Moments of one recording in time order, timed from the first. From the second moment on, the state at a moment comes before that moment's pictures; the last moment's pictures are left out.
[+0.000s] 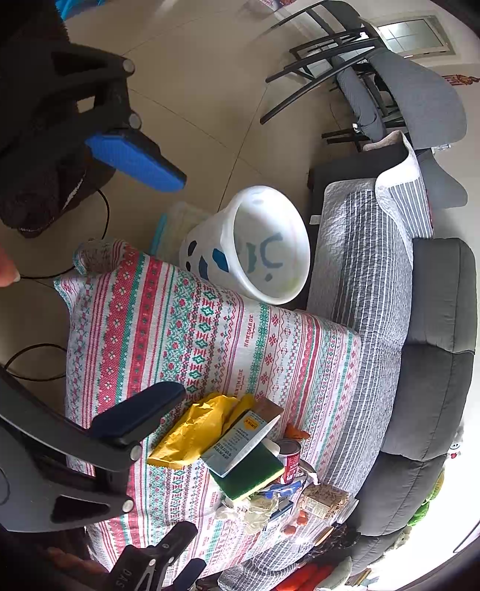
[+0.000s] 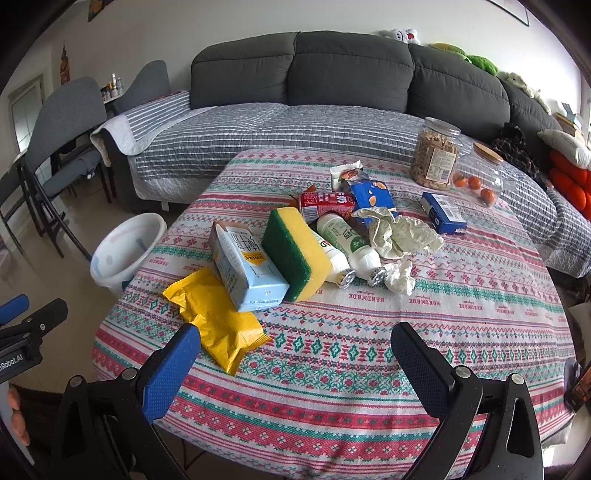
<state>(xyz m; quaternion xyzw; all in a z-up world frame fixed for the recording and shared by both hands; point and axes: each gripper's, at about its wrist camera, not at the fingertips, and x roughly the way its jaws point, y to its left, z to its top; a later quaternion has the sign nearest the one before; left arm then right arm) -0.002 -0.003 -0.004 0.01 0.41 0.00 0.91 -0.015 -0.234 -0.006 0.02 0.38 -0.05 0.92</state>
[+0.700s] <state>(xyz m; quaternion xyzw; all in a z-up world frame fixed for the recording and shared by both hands) -0.006 -0.002 0.000 0.01 0.40 0.00 0.92 -0.016 -0.233 -0.004 0.02 0.38 -0.05 0.92</state>
